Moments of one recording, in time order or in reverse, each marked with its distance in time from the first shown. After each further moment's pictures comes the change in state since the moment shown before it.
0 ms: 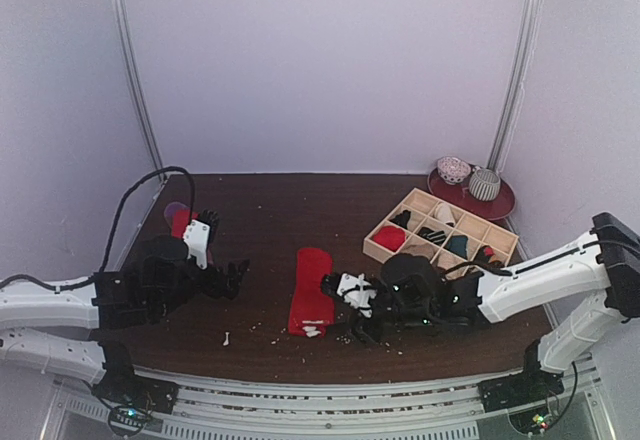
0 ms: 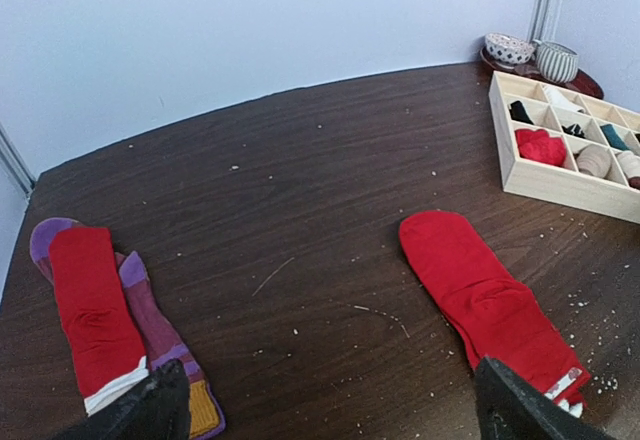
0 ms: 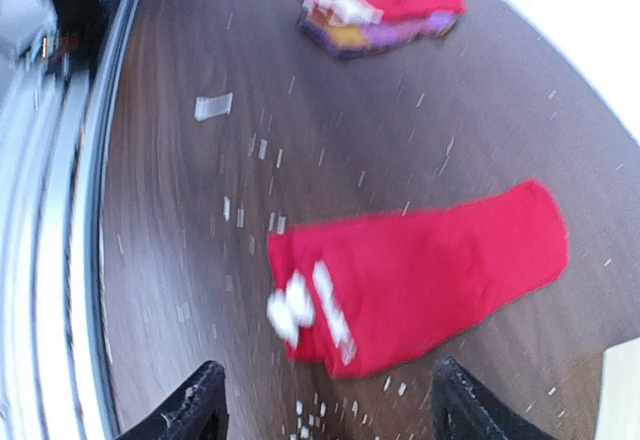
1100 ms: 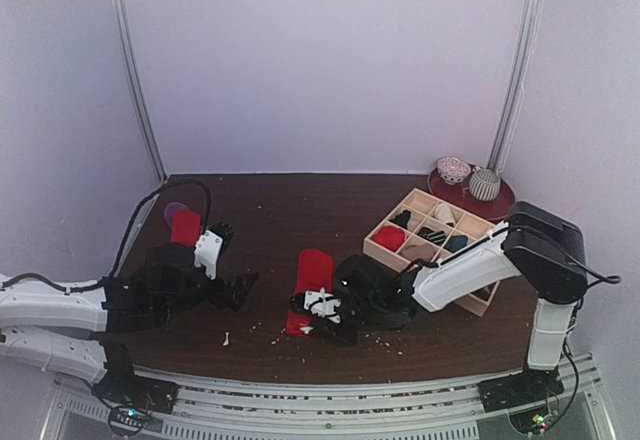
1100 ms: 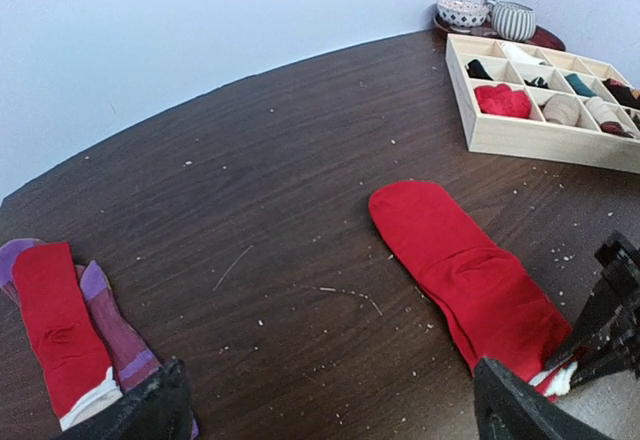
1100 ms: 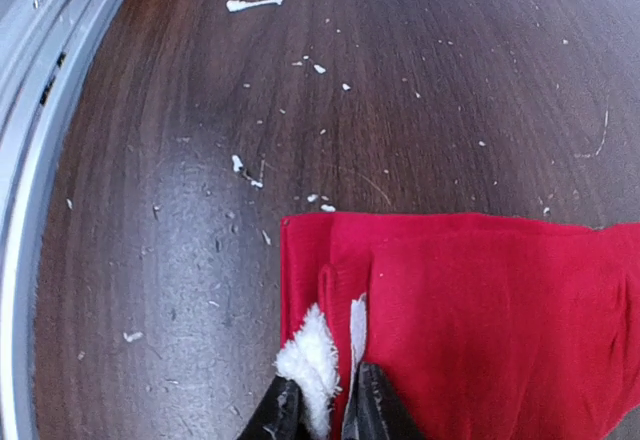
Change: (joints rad) left arm 0.000 0.060 -0.037 0.085 0.105 0.084; right arm -0.086 0.425 0.237 -0.037 -0.260 -0.179
